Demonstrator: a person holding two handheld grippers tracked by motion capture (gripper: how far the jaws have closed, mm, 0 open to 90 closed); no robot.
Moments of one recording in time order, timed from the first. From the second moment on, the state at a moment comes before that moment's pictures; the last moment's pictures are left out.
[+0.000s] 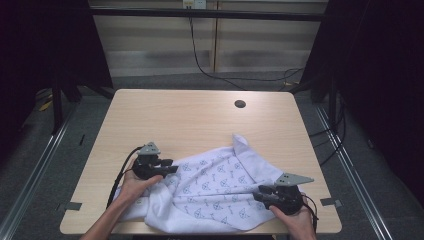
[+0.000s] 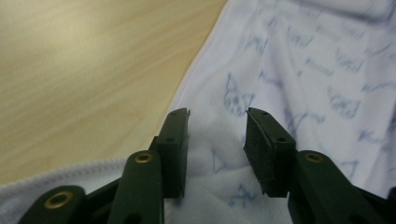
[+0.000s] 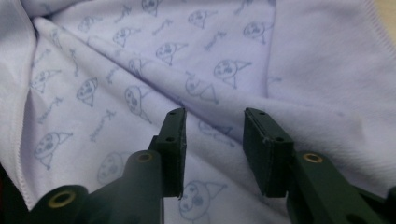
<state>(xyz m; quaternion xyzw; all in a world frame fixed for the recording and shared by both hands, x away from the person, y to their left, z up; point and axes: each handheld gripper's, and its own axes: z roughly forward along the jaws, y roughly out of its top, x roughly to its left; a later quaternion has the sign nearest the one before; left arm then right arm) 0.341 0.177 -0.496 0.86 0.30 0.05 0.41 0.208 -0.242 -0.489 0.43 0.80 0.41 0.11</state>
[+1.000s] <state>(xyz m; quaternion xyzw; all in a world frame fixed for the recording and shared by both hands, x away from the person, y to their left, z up) 0.314 0.233 -0.484 0.82 0.34 0.03 0.45 0.283 -0.199 -0.486 0.42 0.79 0.43 0.09</state>
